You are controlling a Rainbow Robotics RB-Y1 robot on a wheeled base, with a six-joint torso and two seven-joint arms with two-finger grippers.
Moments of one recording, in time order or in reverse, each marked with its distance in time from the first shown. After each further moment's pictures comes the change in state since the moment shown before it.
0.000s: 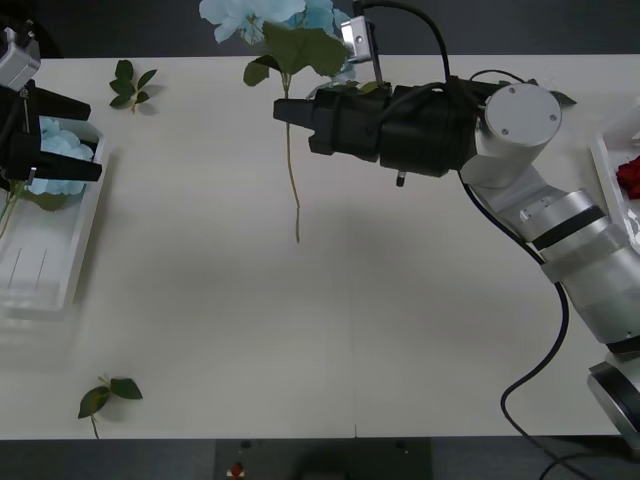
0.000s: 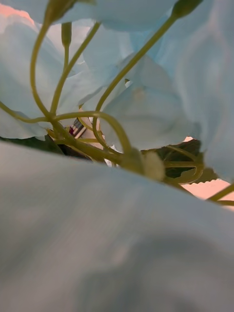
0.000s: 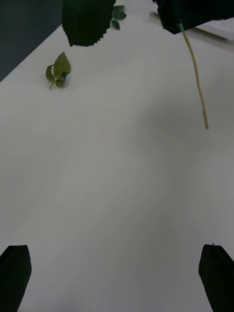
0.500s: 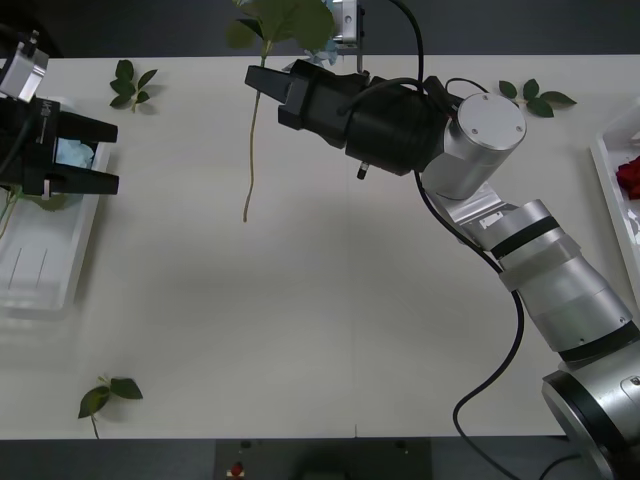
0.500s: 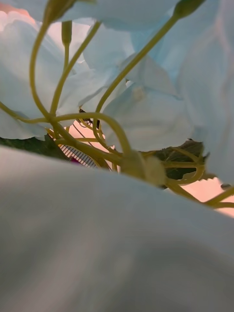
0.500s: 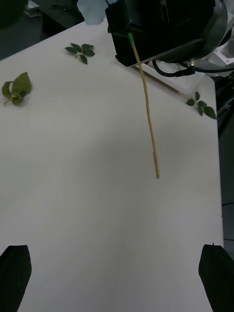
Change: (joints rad) right arm 0.000 0.121 -0.037 0.045 -0.108 -0.090 0.047; left arm 0.003 0.000 -0.135 0.143 0.271 -0.013 0.000
